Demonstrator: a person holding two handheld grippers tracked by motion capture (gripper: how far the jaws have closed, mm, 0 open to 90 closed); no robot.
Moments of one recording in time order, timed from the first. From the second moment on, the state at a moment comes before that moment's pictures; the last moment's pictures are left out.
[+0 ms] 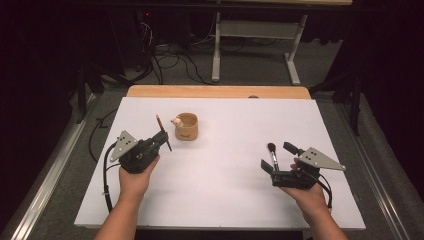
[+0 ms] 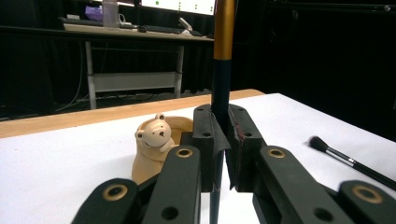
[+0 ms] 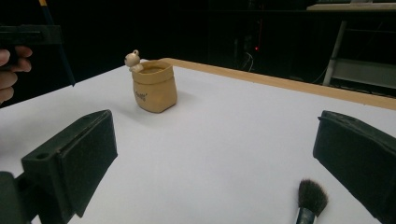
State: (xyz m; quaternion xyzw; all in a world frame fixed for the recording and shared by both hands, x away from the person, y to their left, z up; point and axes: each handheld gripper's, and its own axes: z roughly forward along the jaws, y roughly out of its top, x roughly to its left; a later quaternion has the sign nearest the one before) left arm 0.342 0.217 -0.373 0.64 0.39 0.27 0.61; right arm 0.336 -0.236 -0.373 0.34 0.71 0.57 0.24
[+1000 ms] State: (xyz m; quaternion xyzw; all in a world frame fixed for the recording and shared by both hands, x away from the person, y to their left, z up) left arm 0.367 0.206 -0.344 0.63 0.40 0.28 0.60; right arm 0.338 -0.237 -0.375 0.34 0.71 0.56 0.24
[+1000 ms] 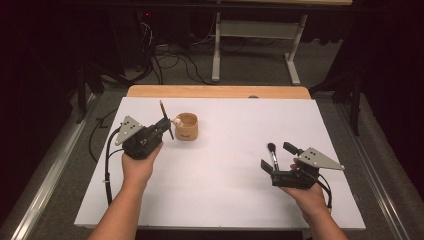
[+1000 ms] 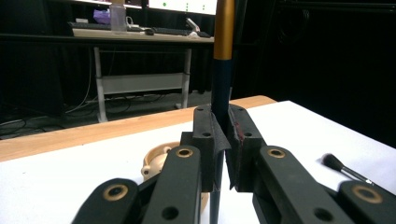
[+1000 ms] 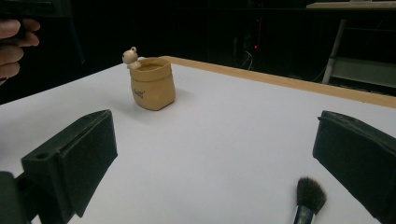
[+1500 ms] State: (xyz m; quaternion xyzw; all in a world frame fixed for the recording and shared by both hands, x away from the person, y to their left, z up) left arm 0.391 0.203 -0.335 0.64 0.41 0.28 0.59; right arm 0.338 -0.237 -0.375 0.34 0.71 0.56 0.24
